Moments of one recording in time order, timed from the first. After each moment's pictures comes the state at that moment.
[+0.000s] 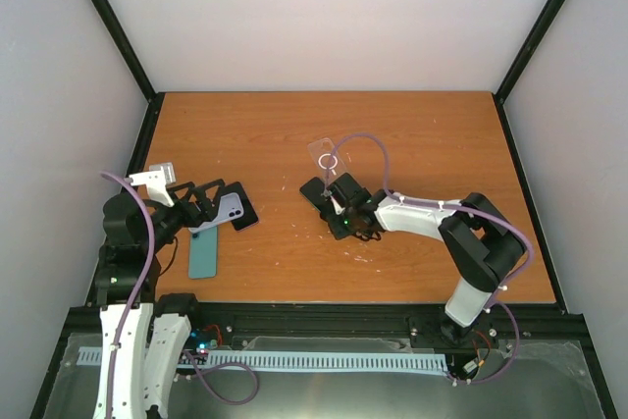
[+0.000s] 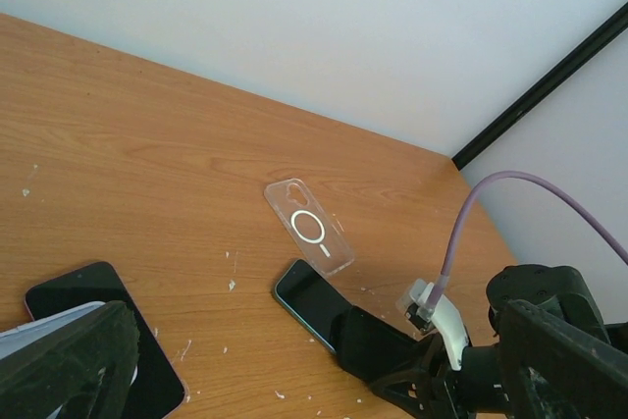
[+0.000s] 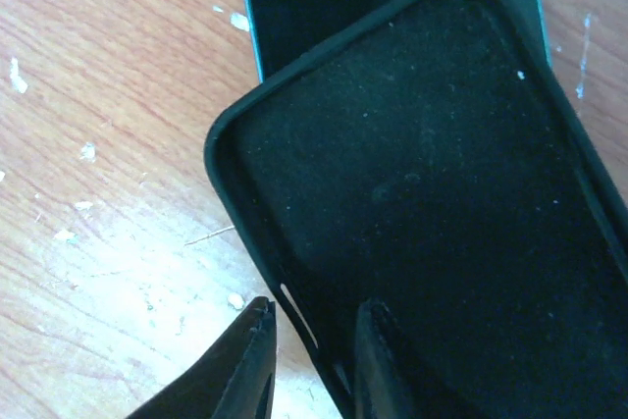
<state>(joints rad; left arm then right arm) 0.08 0.47 0.72 -0.54 0.52 -0.42 0.77 1.70 0.93 -0.34 -0.02 0.23</state>
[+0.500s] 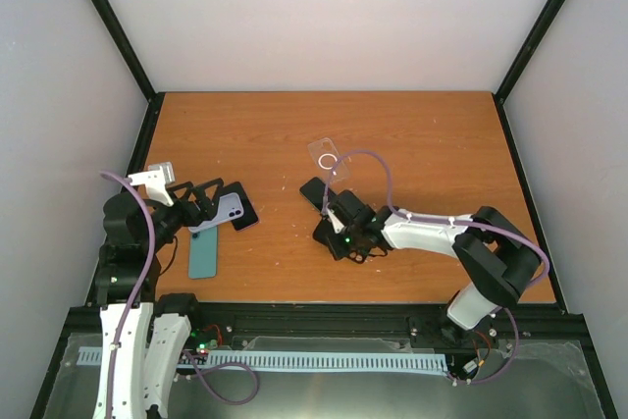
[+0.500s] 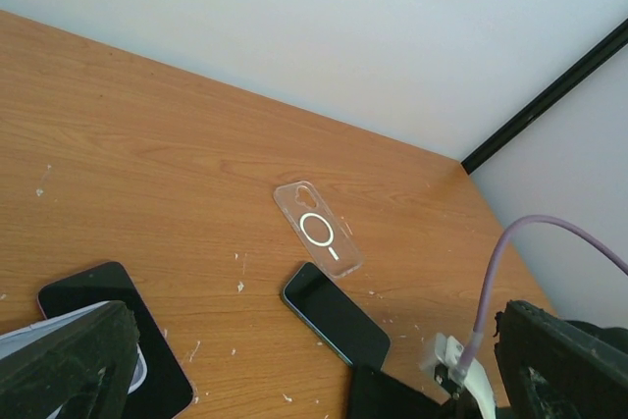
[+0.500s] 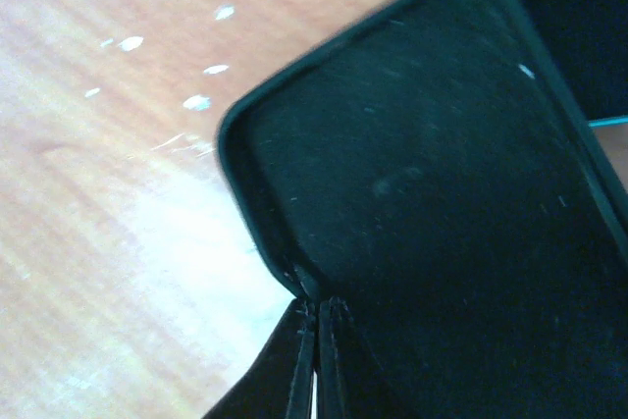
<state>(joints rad) 0.08 0.47 0.72 -0.54 0.50 -0.42 0.84 1.60 0.81 -0.31 -0.14 0.31</state>
